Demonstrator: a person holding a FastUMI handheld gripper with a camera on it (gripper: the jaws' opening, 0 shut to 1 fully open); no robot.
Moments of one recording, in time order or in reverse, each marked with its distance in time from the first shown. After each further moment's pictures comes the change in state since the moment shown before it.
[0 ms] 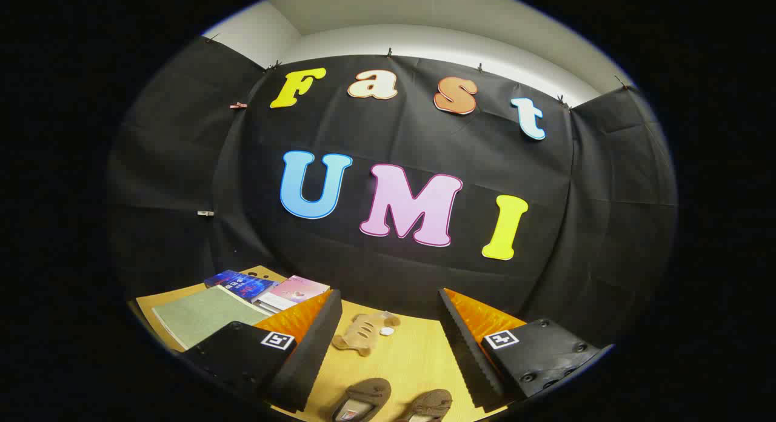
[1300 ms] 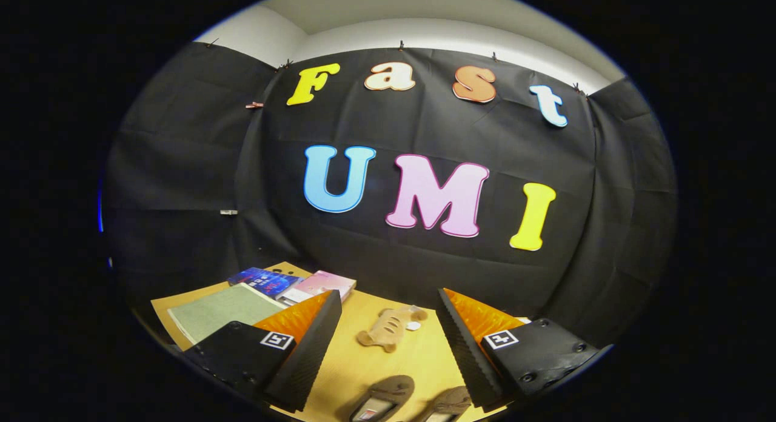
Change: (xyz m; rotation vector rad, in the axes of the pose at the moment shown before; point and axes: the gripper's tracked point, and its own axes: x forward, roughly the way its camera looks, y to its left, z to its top) arm 0.006 0.045 -0.015 0.056 0.036 0.161
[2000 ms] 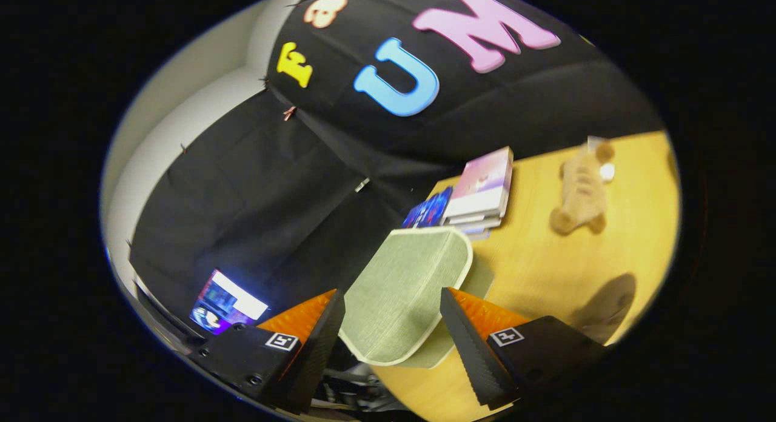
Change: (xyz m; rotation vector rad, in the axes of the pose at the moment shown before) arm 0.007 0.153 -0.121 0.847 0.546 0.749
